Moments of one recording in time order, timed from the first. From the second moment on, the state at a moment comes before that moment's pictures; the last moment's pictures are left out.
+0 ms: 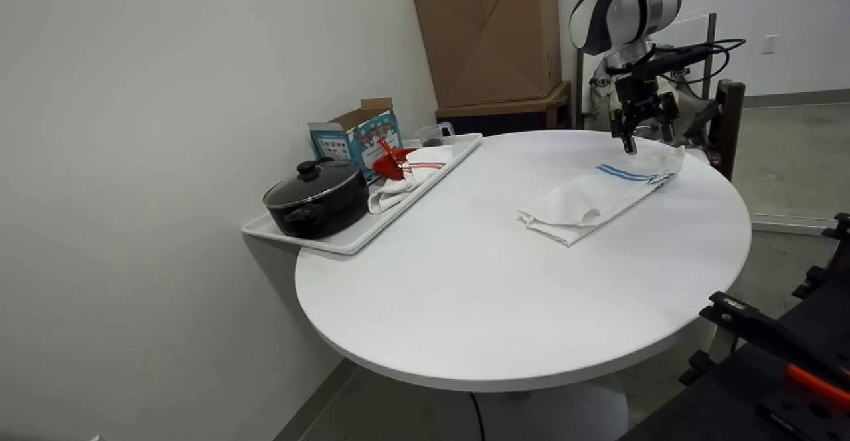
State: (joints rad) arm -0.35 0.95 -0.12 -1.41 -0.04 2.04 -0.22
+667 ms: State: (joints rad) arm -0.33 1.03 -0.11 -1.36 -0.04 2.04 -0.22
